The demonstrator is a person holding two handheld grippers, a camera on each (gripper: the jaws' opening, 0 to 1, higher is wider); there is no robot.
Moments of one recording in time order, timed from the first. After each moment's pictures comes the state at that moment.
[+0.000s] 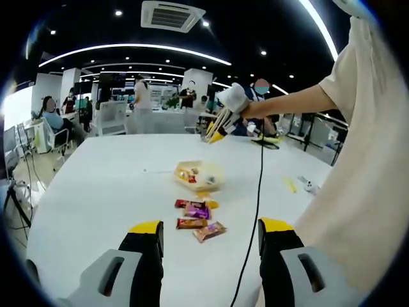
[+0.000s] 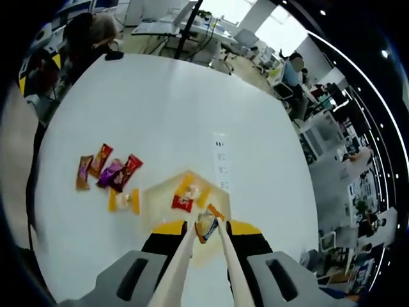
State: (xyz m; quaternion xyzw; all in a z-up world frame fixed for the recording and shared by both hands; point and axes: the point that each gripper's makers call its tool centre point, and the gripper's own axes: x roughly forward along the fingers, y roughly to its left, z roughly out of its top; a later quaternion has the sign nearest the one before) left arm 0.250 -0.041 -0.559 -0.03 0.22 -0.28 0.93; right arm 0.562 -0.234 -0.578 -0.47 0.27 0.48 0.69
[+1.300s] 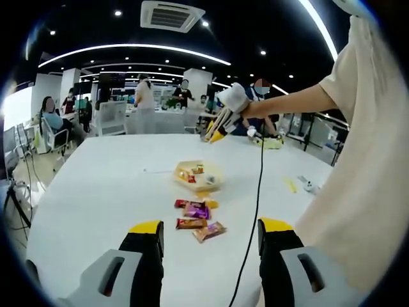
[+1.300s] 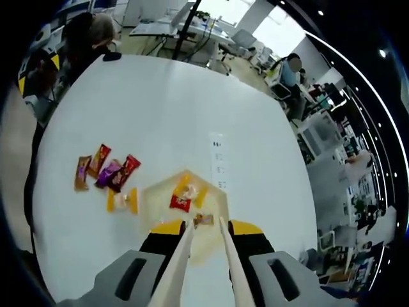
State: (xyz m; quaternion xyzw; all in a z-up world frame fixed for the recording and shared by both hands) left arm 0.250 -0.042 -0.559 -0.03 0.22 -0.28 0.93; right arm 0.561 -0.234 -0.576 -0.47 0.27 0.47 0.70
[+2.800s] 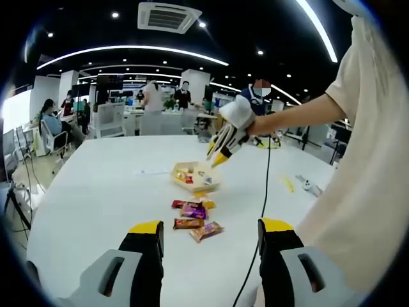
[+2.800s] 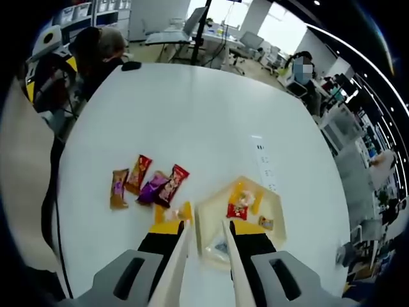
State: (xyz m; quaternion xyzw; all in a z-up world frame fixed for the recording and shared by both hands) left arm 0.243 -0.047 -0.556 -0.03 0.21 -0.29 0.93; right arm 0.476 -0.208 -0.623 -0.41 0.30 0.52 0.68
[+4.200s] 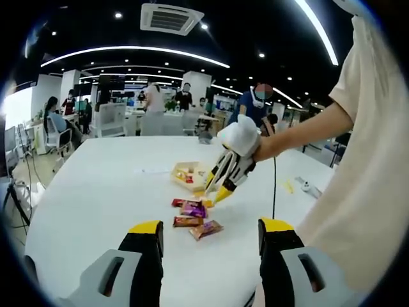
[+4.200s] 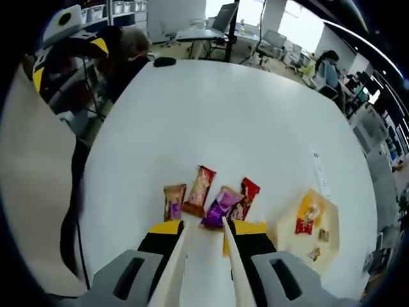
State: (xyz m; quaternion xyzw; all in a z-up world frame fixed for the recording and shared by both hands) left arm 0.235 -0.042 -0.559 -0.04 0.21 -0.29 0.93; right arm 0.380 -0.155 -0.678 -0.38 0.34 0.59 0.63
